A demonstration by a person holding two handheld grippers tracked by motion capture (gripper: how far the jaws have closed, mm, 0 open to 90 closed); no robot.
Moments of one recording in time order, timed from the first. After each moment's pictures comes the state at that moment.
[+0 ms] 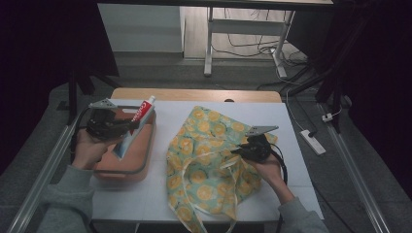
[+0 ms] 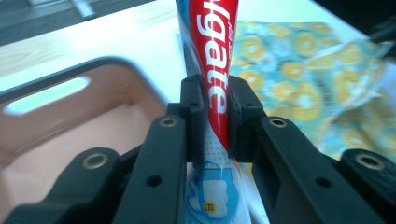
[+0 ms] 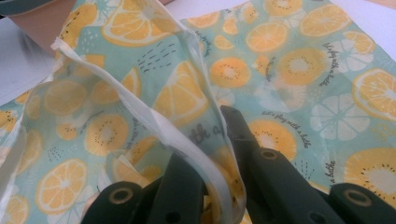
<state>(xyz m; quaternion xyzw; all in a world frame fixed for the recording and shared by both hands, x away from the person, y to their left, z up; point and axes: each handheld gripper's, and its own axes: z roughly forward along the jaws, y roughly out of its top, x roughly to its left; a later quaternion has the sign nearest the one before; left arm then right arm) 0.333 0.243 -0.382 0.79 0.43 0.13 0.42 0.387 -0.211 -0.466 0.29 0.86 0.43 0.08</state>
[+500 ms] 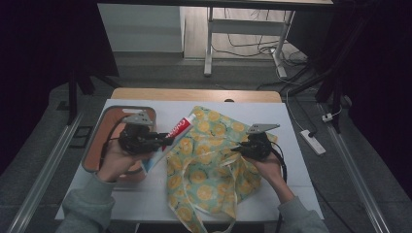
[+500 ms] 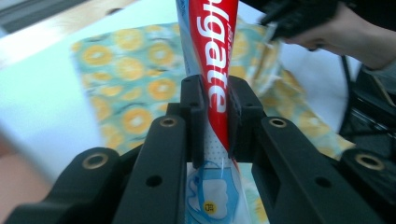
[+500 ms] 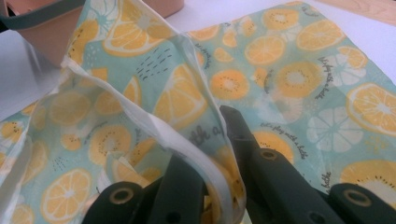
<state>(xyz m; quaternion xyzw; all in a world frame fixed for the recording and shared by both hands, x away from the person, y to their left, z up) 0.308 0.153 -0.378 0.84 0.31 0.07 0.44 0.388 -0.210 -0.458 0.29 0.85 0.44 0.08</state>
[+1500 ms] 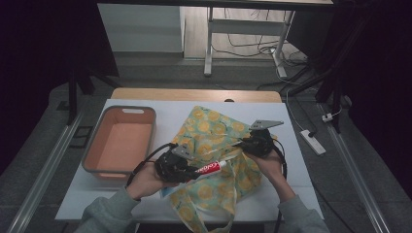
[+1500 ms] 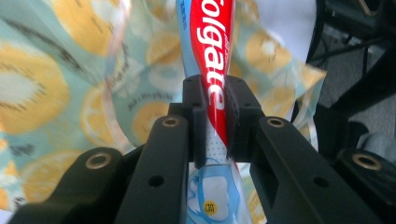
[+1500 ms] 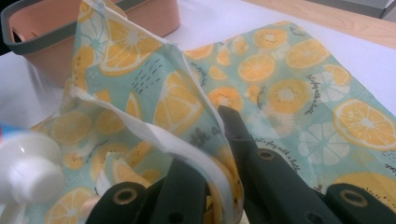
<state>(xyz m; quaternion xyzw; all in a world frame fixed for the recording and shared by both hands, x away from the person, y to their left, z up) 0.287 0.077 -0.432 0.91 0.23 0.01 0.33 0.391 -0.213 -0.448 0.29 0.83 0.46 0.08</state>
